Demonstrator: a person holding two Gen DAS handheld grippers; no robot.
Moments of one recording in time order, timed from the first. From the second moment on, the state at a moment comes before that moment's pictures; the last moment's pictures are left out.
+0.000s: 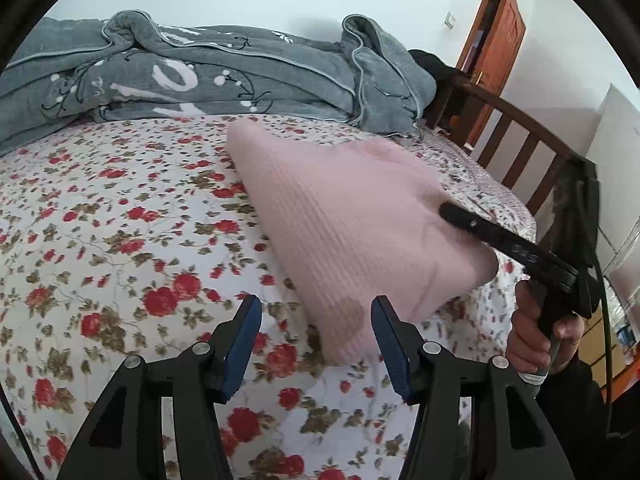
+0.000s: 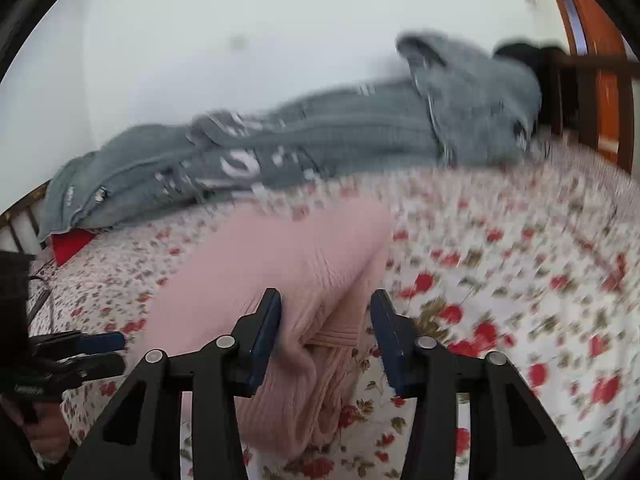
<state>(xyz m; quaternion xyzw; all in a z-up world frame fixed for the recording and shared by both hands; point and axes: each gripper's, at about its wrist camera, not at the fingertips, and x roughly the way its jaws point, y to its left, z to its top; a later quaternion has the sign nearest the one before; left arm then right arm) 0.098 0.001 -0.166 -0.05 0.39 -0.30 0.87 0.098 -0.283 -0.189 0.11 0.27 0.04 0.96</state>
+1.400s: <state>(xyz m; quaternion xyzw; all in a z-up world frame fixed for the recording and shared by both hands) 0.199 -0.038 -0.152 -0.10 0.43 -0.25 0.86 0.147 -0.312 -0.192 0.14 0.35 0.06 0.92</state>
